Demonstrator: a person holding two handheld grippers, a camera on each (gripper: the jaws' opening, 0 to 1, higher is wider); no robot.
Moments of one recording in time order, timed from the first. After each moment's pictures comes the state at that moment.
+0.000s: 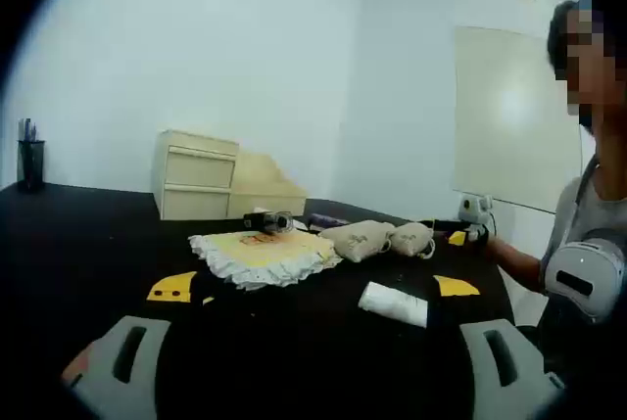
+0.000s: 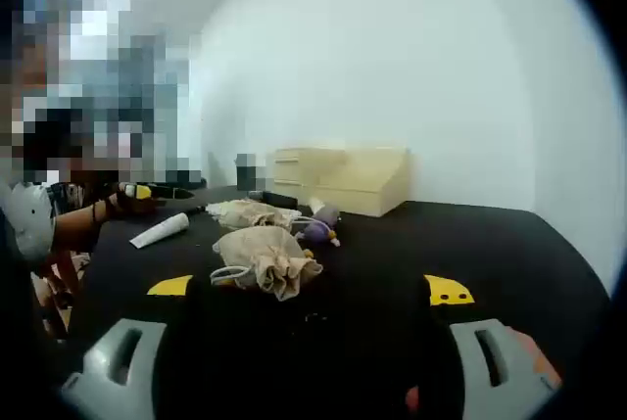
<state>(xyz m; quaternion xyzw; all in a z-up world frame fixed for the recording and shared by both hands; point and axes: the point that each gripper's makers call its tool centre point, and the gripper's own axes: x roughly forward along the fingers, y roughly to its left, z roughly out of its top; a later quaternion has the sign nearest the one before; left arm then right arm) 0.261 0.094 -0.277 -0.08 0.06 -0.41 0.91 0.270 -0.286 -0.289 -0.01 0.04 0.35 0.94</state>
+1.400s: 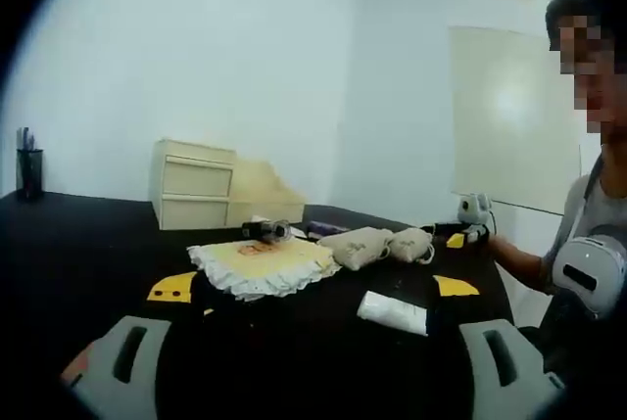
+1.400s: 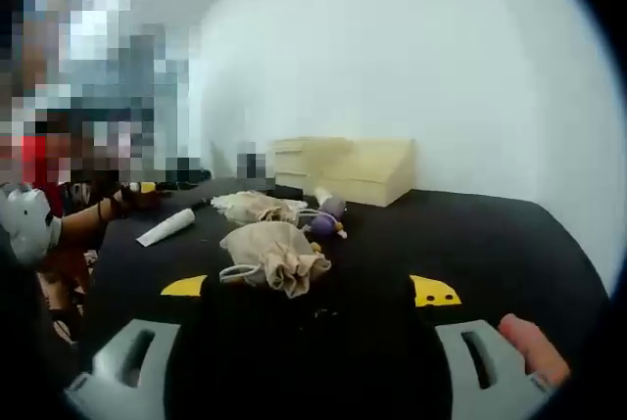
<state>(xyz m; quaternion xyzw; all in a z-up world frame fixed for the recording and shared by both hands) 0.261 0.090 -0.266 -0.07 0.05 -0.41 0.91 0.264 -0.280 -0.285 -0.02 0.08 0.36 0.93</state>
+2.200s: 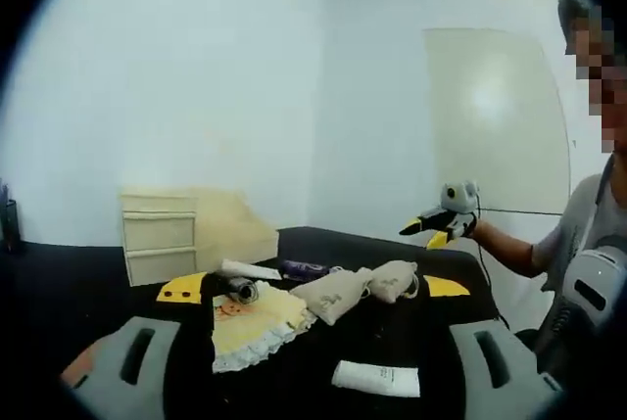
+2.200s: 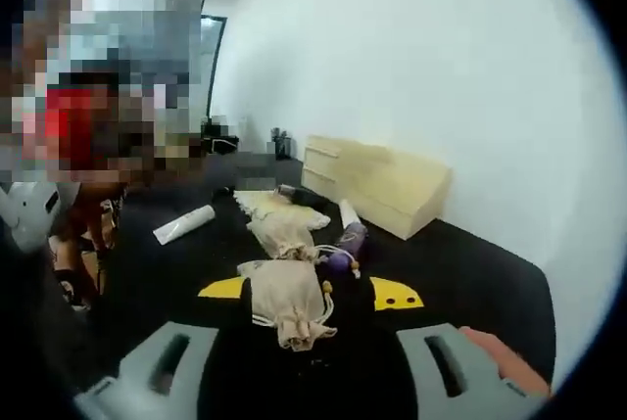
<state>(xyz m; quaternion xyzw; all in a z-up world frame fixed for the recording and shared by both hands) 0.266 0.037 -0.209 -0.04 0.01 -0.46 0.89 0.273 -0.247 -0.232 -0.13 0.10 0.42 0.89</state>
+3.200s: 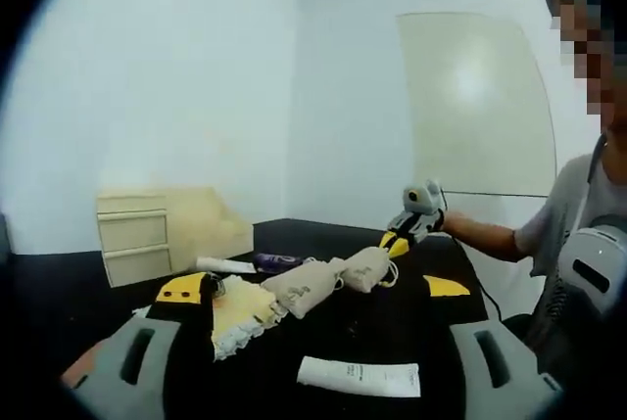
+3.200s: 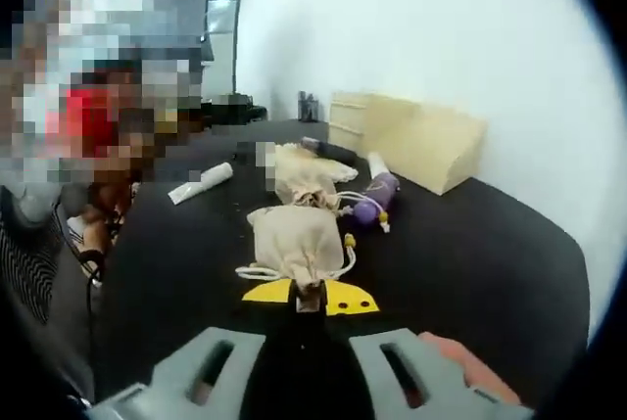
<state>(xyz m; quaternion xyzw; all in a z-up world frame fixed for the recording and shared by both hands) 0.242 0.017 -0.214 -0.01 0.01 -0.48 0.88 0.272 -0.249 -0.290 -0.15 0.17 0.49 0.84</state>
